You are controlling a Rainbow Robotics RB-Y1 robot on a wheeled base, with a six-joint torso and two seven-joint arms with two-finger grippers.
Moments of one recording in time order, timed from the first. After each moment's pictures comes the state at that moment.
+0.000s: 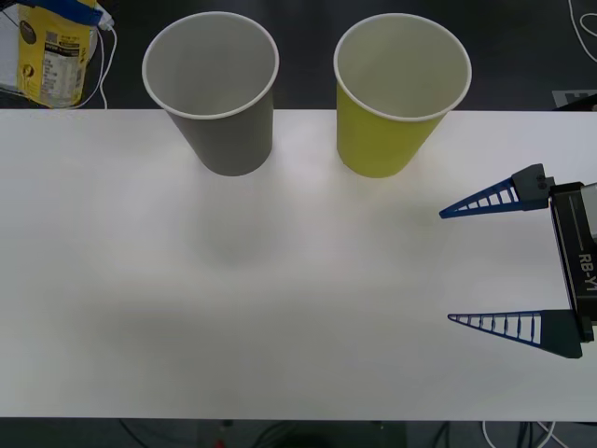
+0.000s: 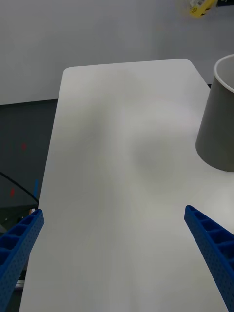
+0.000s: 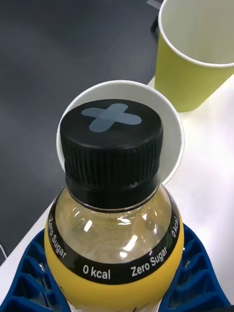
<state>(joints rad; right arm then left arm) 0.18 -1.26 -0.17 -2.20 0.99 -1.01 -0.18 -1.05 1.23 -0.24 -1.63 -1.62 -1.43 1.15</state>
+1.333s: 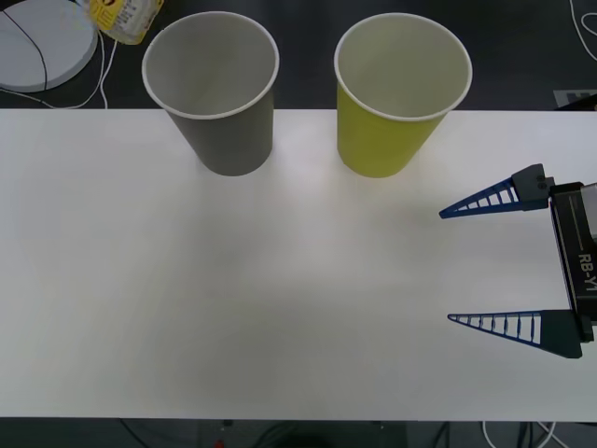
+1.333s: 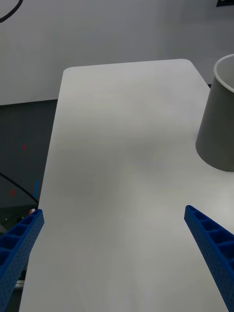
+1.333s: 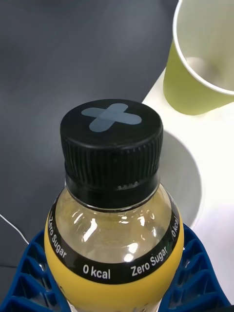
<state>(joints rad) 0.18 -1.26 -0.17 -2.20 0.99 -1.01 -0.18 -1.68 0.81 -0.68 -0.93 -1.80 -1.54 1.03</state>
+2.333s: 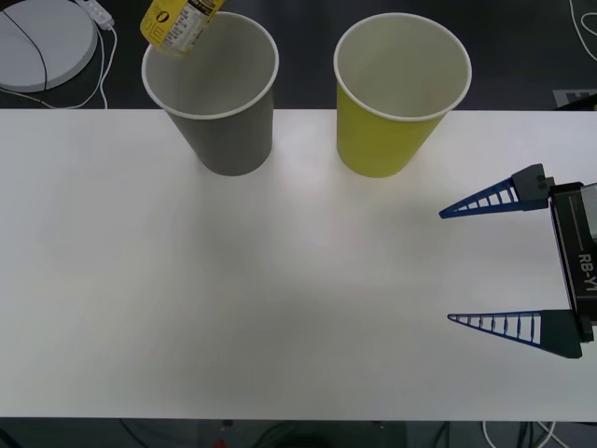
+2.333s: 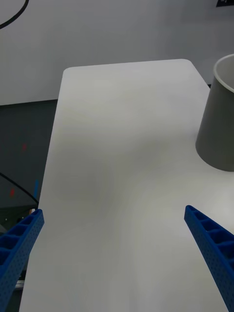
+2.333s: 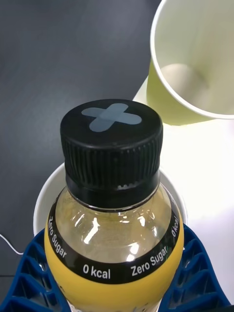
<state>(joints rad) 0.18 -1.26 -0.17 -2.20 0.99 -1.01 -0.18 -1.73 0.65 -0.68 -0.75 -1.86 -1.52 0.99</state>
